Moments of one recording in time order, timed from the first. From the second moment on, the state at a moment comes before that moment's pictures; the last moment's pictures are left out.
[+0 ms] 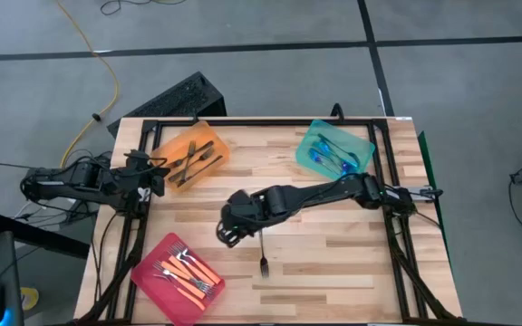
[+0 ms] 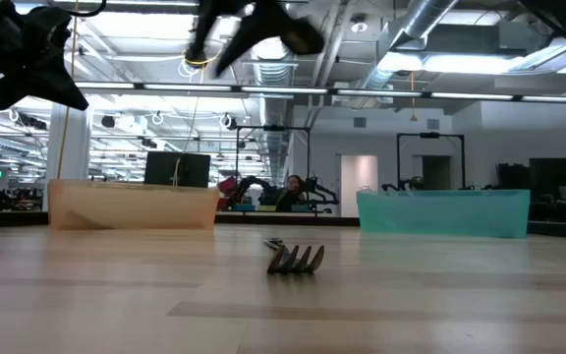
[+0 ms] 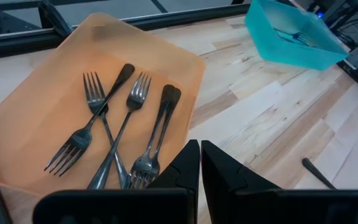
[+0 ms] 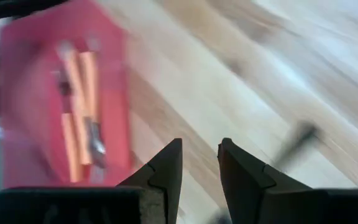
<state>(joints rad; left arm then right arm) -0.09 0.31 0.60 -1.06 -0.61 -0.93 0.22 2.30 2.35 -1.09 0.12 1.04</state>
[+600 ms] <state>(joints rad) -0.09 0.31 0.60 -1.07 -0.61 -1.05 0.46 2.25 2.16 -1.36 0.21 1.62</state>
